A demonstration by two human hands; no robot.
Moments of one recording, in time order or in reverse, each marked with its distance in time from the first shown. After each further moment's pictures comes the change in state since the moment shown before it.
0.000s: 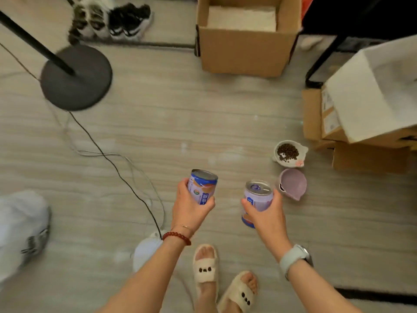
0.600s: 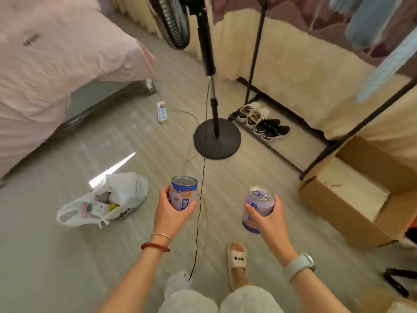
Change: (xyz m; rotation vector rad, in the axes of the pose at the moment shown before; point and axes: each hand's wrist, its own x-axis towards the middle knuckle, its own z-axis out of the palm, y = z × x) left_hand -0.065 0.139 -0.370 -0.476 0.755 -0.153; right_hand -0.081 -0.412 0.104 -0.090 -0.681 -0.494
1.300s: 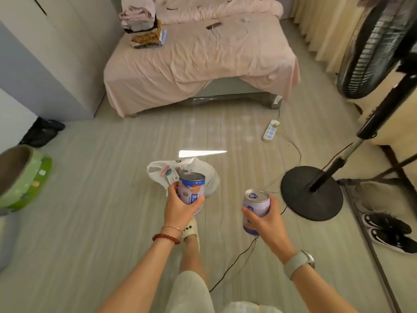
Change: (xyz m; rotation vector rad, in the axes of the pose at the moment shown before) left_hand 0.067 -0.027 -0.145 -0.232 0.665 -0.276; right_hand 0.088 -0.102 0.225 -0.249 -0.763 -0.171
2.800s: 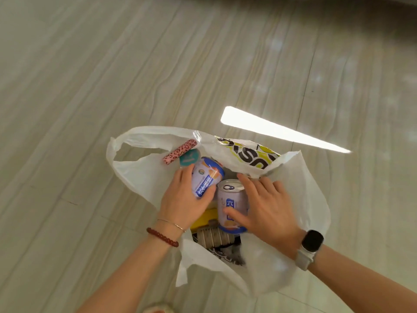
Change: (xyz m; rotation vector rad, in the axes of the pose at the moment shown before) left_hand 0.586 -0.539 0.099 0.433 0.042 -0.038; right_hand 0.585 0.393 0.449 -1.323 -0.337 -0.902
